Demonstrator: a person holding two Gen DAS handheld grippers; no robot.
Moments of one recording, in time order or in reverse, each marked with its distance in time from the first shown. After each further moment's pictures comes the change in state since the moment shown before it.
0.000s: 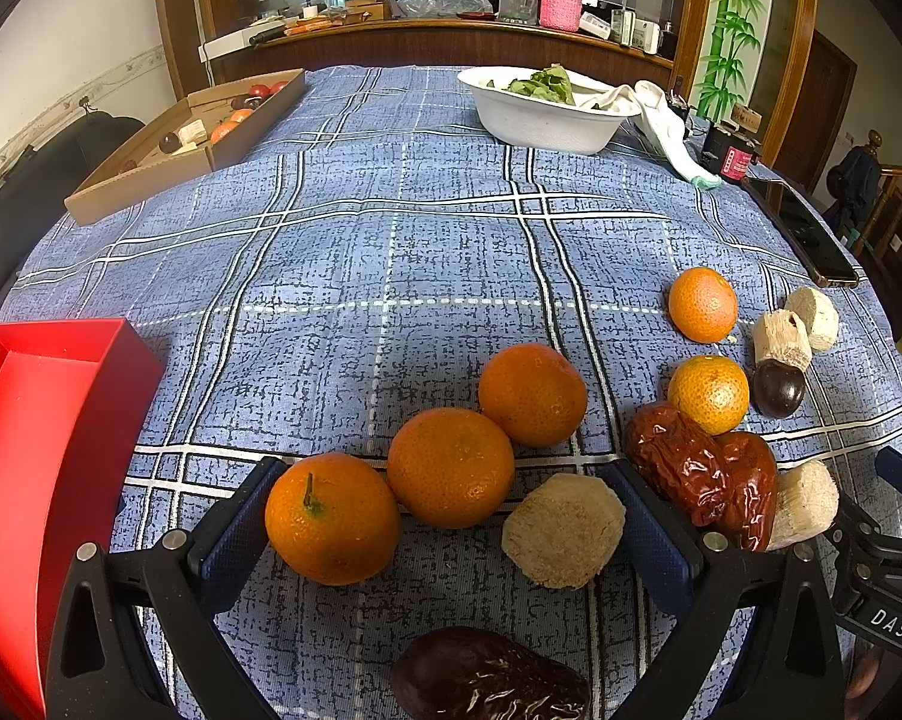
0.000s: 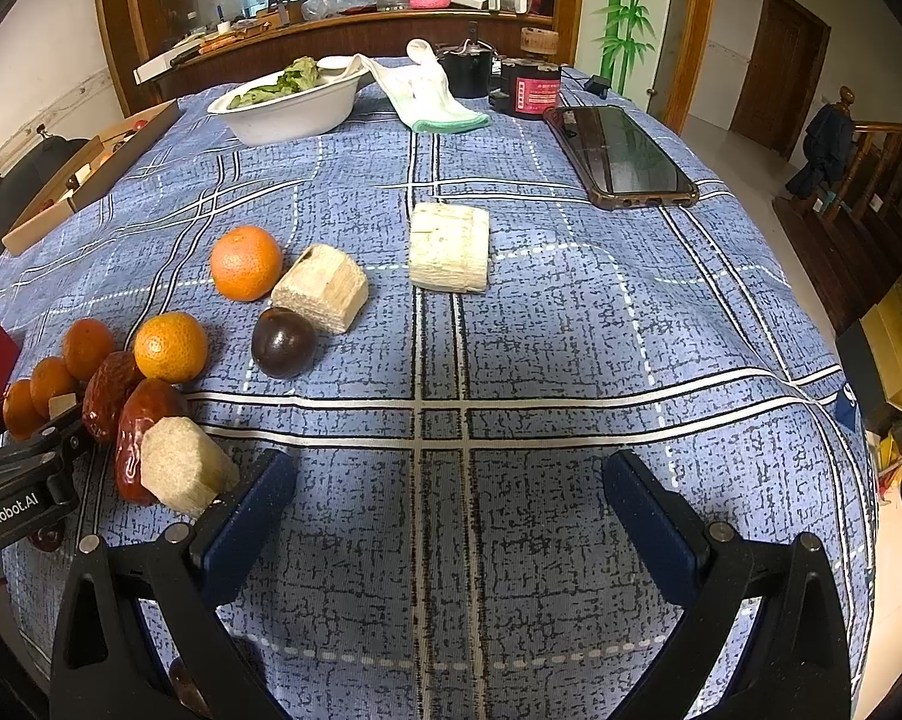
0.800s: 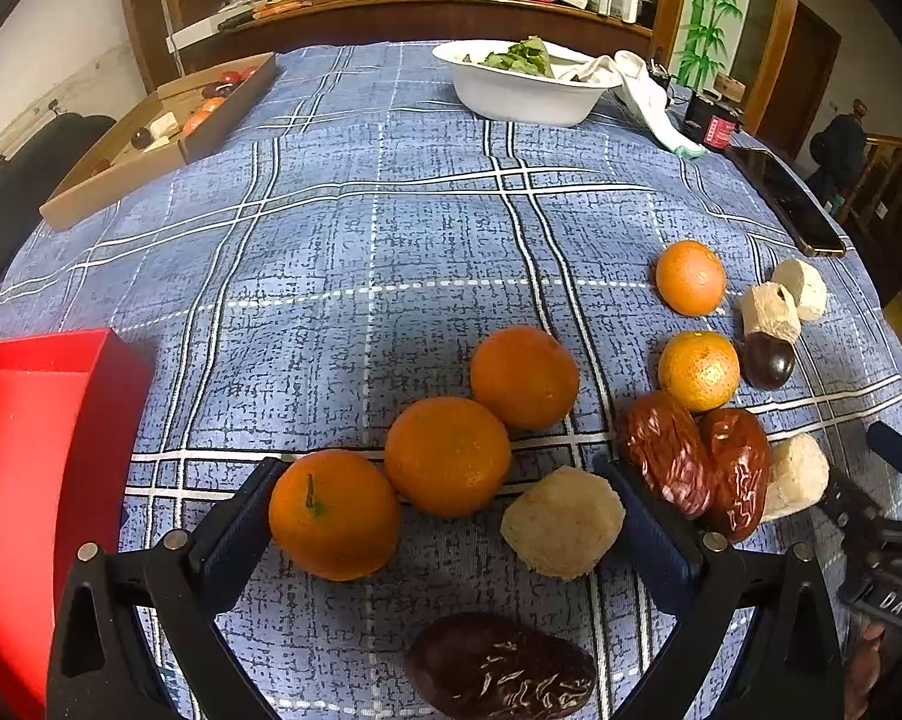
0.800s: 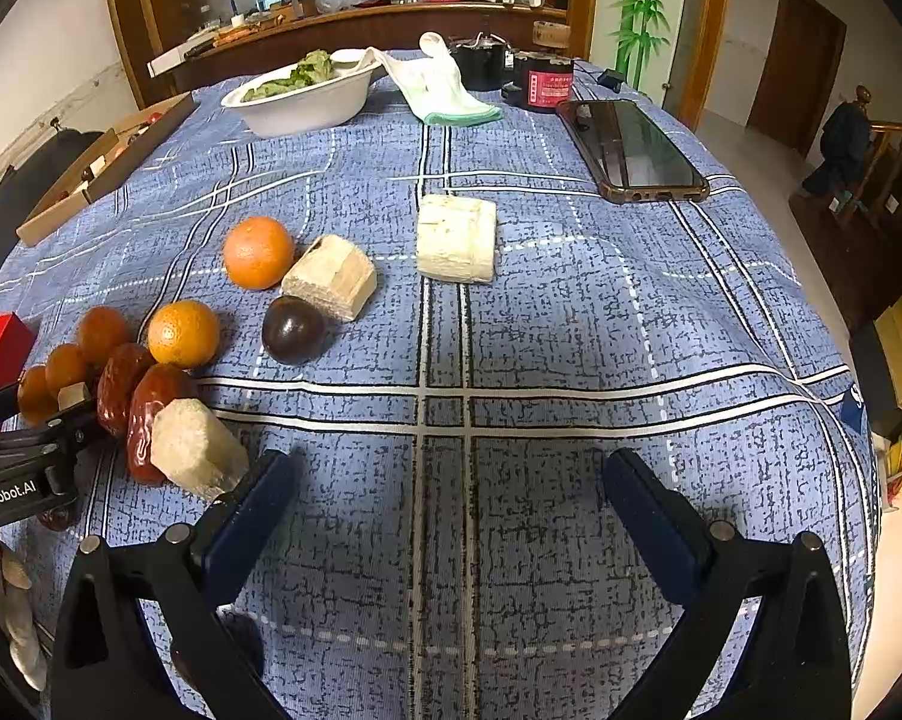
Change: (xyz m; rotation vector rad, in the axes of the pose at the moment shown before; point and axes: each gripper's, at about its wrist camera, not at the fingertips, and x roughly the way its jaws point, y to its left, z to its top) left arm -0.002 0.001 -0.001 0.057 0.073 -0.041; right arm -0.003 -0.008 -0.002 0.001 0.007 0.058
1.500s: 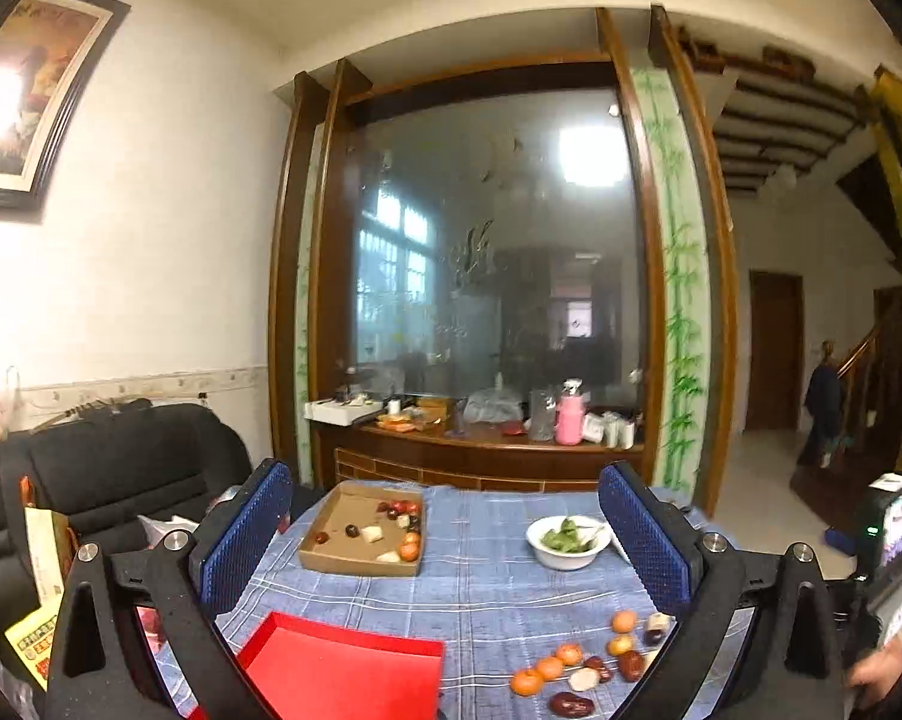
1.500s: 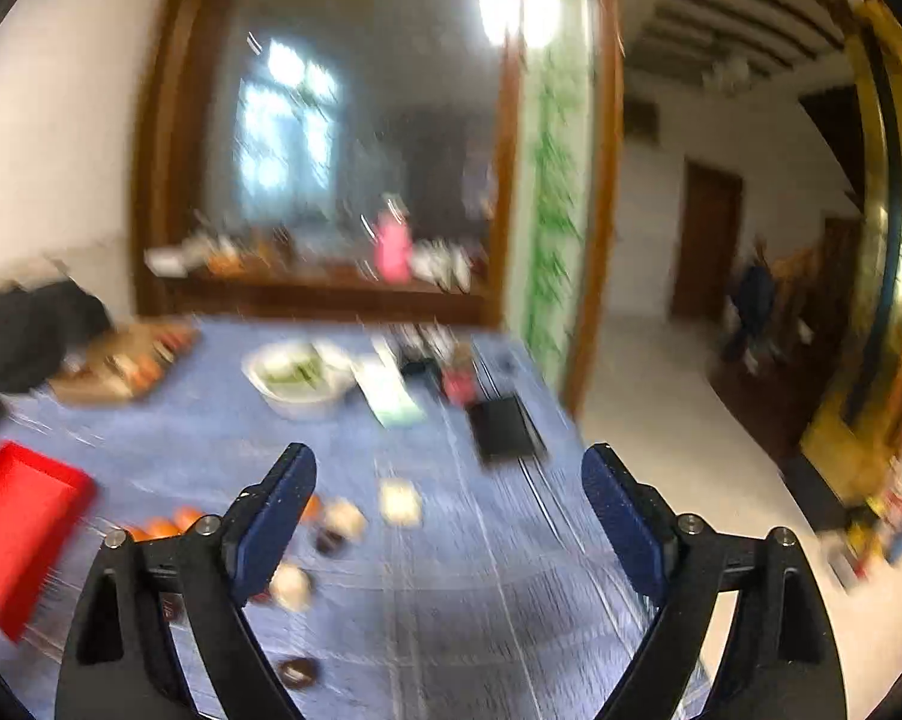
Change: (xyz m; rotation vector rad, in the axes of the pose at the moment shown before) left arm -0.388 0.105 -0.099 -0.056 -0.969 0.042; right arm -0.210 0.018 -0.013 -0.041 -0.588 -0.093
